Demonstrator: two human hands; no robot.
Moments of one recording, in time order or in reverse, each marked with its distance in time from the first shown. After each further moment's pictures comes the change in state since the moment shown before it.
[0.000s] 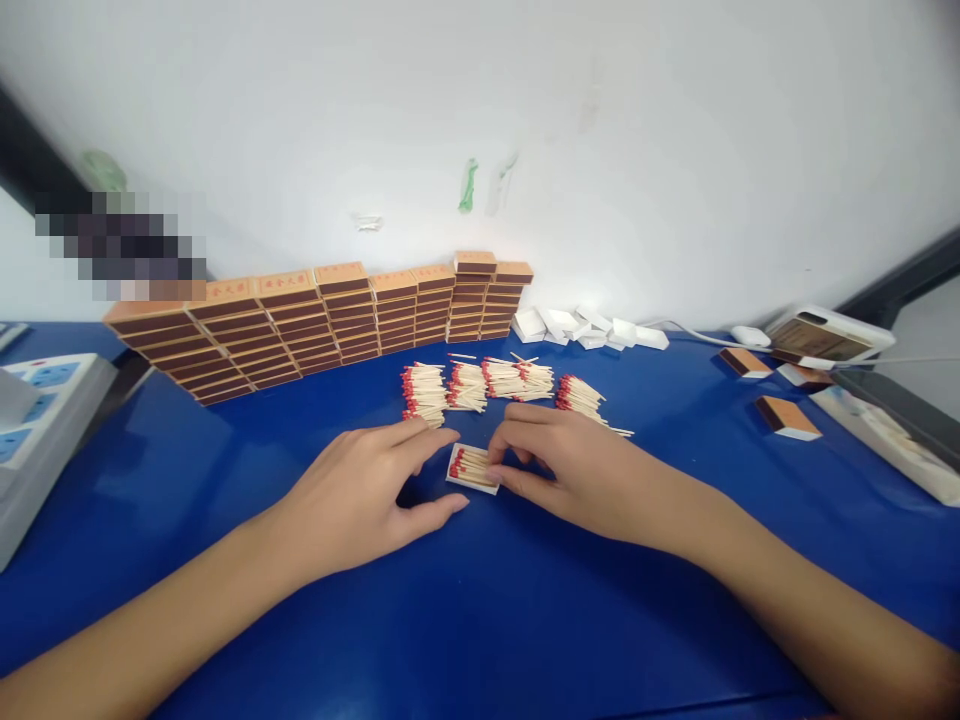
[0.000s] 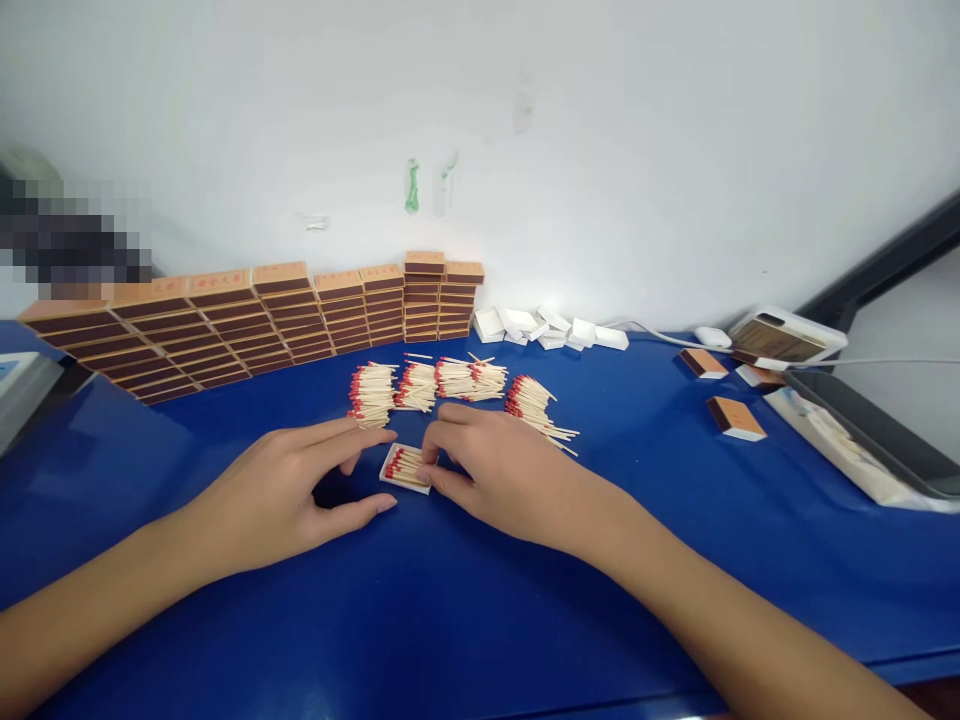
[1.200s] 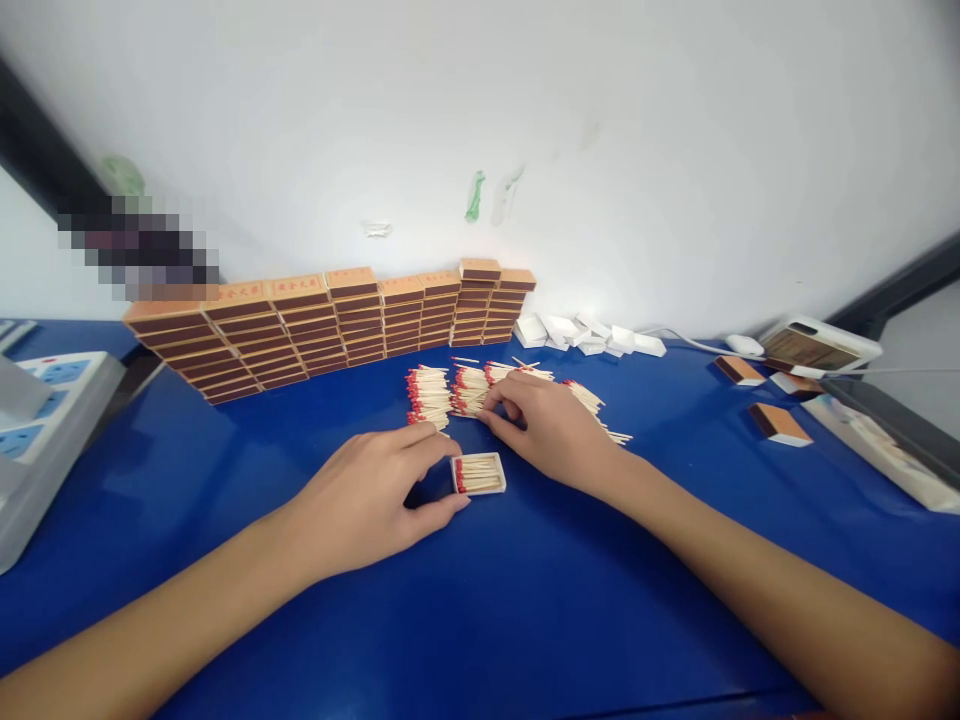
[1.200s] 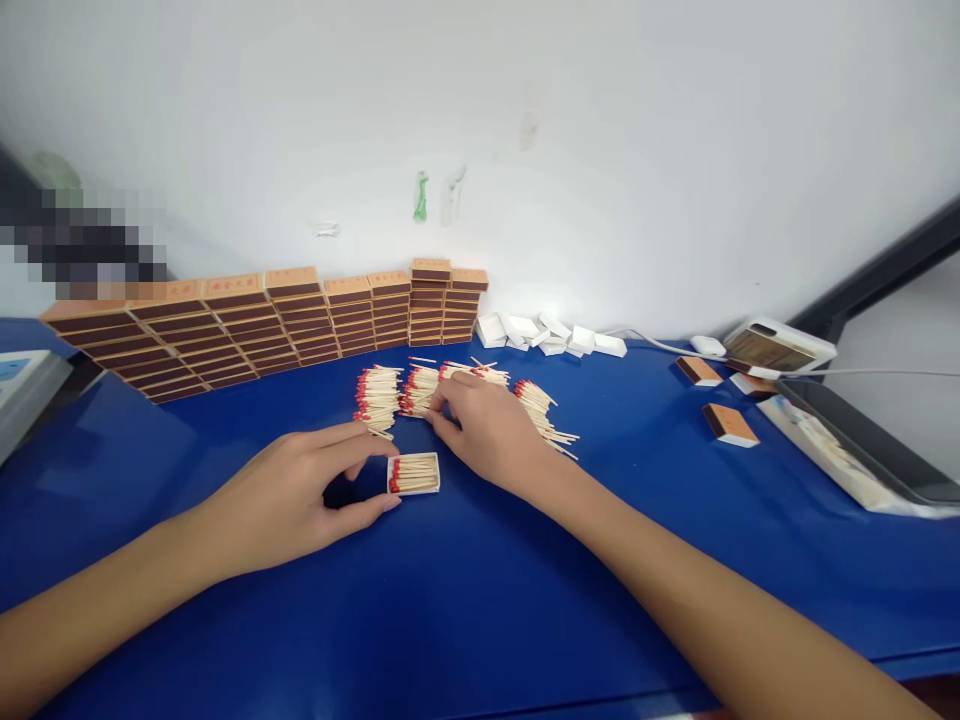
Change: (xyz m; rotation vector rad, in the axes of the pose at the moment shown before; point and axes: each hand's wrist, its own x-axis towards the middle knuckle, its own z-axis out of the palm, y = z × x) left_hand -0.001 0.002 -0.002 -0.059 -0.071 -0.051; right_hand 0.042 0.026 0.021 -0.085 0.307 0.062
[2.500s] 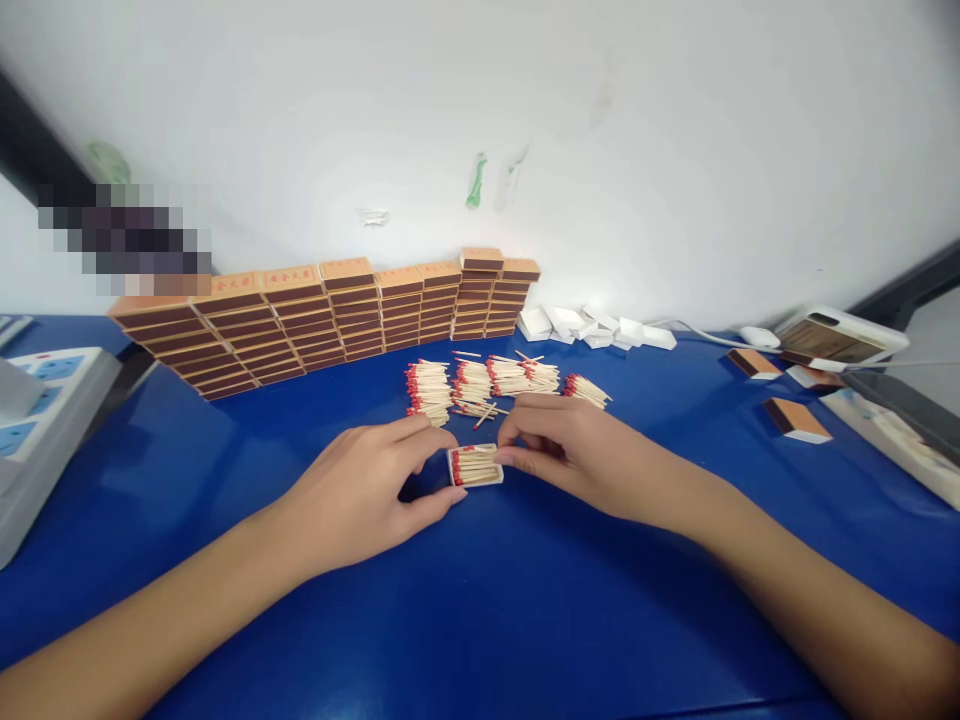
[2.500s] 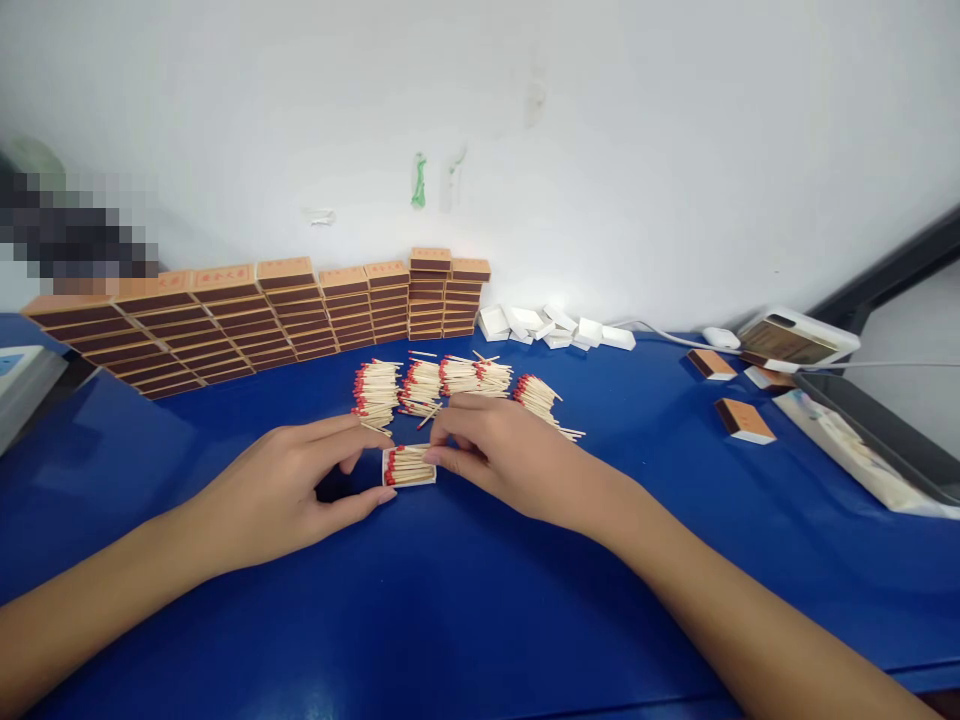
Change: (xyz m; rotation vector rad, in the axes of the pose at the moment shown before) left_hand 0.001 -0.004 0.003 -0.022 0.034 0.005; right_hand -0.027 -0.004 -0.033 0.210 -0.228 -0.148
